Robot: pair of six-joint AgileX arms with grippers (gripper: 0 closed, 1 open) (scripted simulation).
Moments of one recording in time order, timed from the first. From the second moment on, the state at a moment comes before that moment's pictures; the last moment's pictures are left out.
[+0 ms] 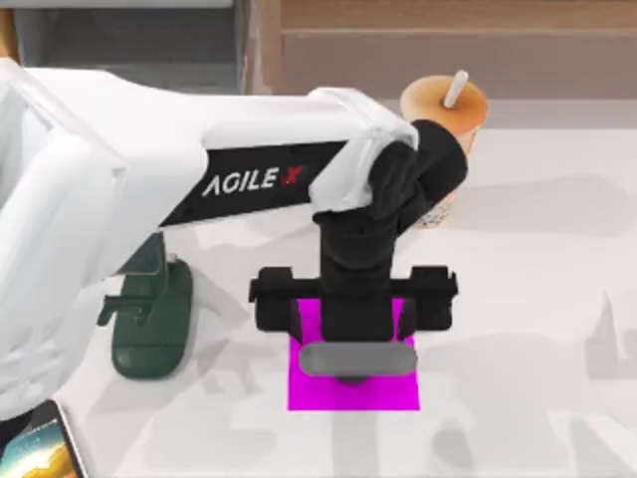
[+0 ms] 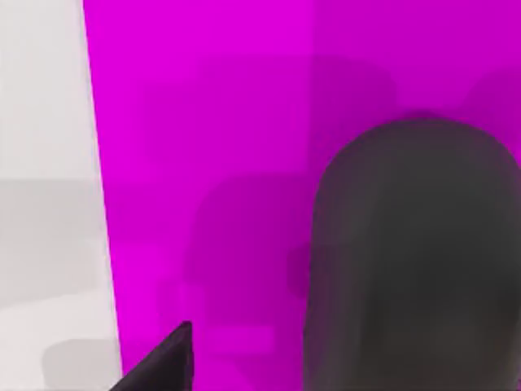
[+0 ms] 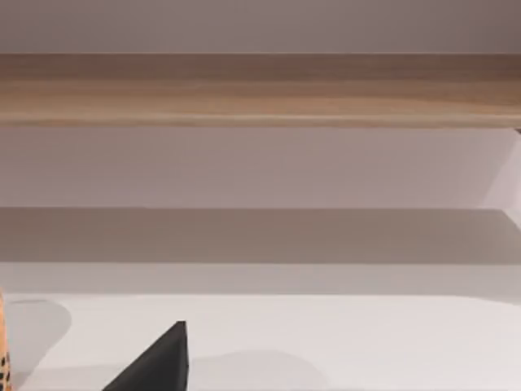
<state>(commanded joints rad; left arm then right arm) -0.82 2.18 1.61 -1.00 0.00 2.35 0.00 0.00 0.00 0.00 0.00 0.00</state>
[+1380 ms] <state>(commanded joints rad) -0.69 1.41 1.04 -1.12 -0.15 0.28 0.00 0.00 0.00 0.00 0.00 0.00</state>
